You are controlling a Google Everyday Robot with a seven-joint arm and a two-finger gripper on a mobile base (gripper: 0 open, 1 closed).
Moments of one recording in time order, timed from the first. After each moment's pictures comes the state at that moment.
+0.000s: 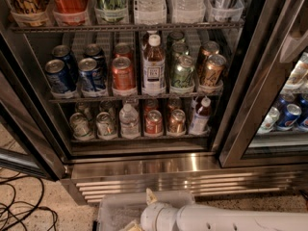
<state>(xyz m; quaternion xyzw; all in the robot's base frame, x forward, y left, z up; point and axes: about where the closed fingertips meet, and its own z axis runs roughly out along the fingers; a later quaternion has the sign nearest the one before) 0.380 0.063 0.504 -0.40 0.80 0.24 0.37</state>
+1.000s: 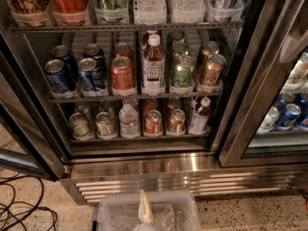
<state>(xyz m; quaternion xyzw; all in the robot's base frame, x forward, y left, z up) 0.361 0.084 0.555 -0.35 0.71 0.17 0.58</state>
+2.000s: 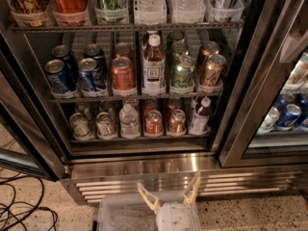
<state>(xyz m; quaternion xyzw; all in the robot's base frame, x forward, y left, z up) 0.425 -0.060 0.653 -0.13 0.64 -0.10 0.75</state>
